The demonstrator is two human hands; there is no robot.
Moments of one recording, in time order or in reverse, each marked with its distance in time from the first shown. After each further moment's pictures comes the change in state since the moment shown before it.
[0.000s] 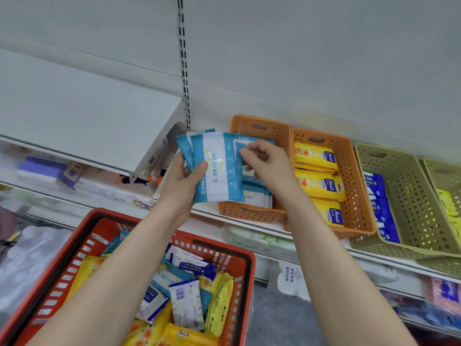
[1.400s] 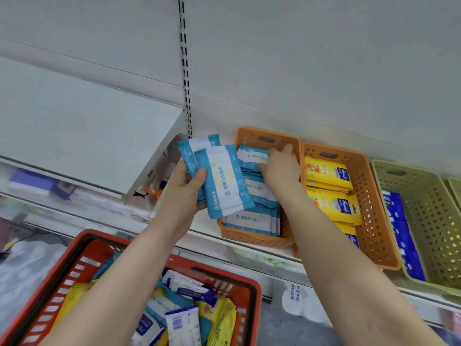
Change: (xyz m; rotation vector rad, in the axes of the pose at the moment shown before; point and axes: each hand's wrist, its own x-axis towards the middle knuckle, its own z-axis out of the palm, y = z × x) left_hand 0.036 0.004 0.004 0.047 0.030 -0.005; right_hand 0.103 0.050 0.007 -0.988 0.160 0.167
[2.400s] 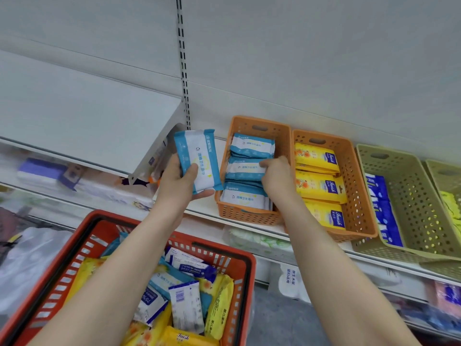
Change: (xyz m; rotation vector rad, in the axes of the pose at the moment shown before) left_hand -0.039 0.004 -0.006 0.121 0.107 0.049; right_hand -0.066 0.026 0.005 0.232 -0.076 0.007
